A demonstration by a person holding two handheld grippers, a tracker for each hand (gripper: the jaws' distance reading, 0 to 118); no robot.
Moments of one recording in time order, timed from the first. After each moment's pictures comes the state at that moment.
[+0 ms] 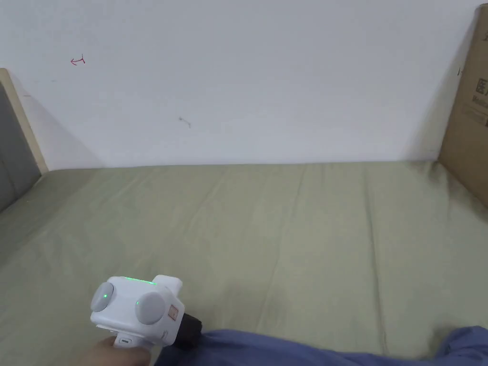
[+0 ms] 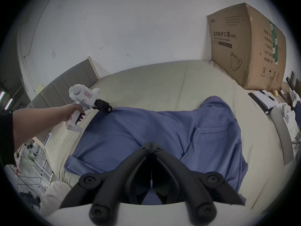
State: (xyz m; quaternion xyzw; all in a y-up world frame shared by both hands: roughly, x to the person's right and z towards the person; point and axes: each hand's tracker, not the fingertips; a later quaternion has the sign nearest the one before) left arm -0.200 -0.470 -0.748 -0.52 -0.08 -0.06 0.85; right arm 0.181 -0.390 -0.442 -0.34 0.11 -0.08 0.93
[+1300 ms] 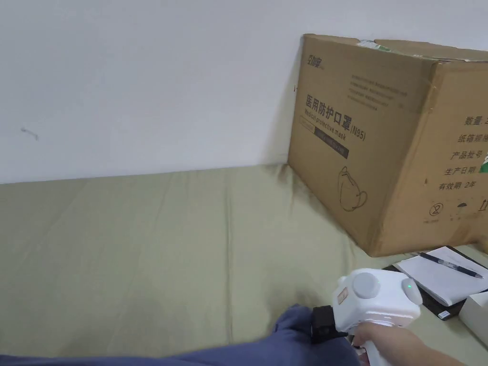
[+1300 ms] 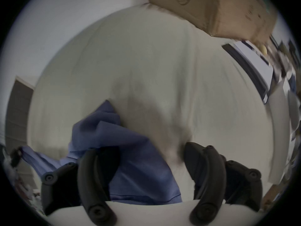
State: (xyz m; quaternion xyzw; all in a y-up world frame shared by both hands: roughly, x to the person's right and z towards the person) left arm -0.193 -0.393 -0.662 -0.42 -0.08 -0.08 0.90; right arm 0.361 -0.481 -0.688 -0.58 -0.11 -0.11 0.80
